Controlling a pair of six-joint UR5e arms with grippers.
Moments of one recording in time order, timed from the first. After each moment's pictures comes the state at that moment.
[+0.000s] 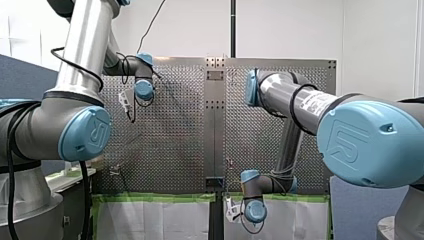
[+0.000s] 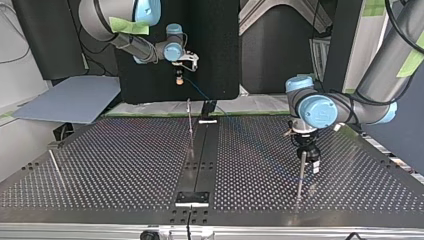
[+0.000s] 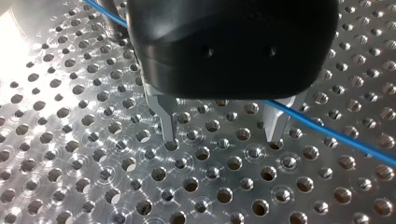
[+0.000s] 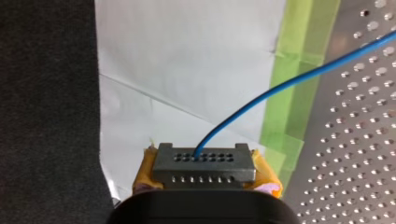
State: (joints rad) left arm -0.04 -1.87 -1.65 -2.73 -1.85 -1.91; right arm 2.16 -0.30 1.50 -0.74 1.79 1.56
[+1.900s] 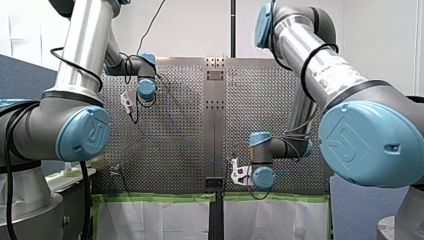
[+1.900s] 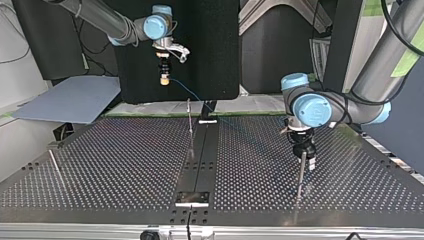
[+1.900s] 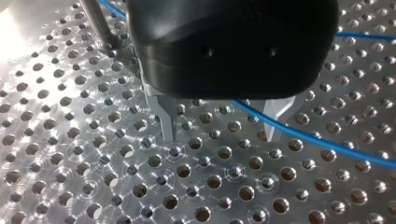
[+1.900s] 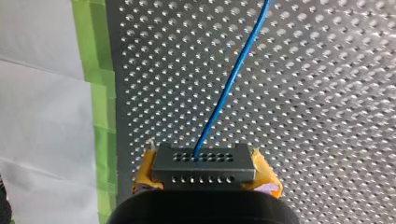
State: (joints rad) left arm -0.07 -1.87 -1.65 -2.76 -1.89 -1.93; right arm 2.16 -0.77 1.96 -1.01 1.84 1.55
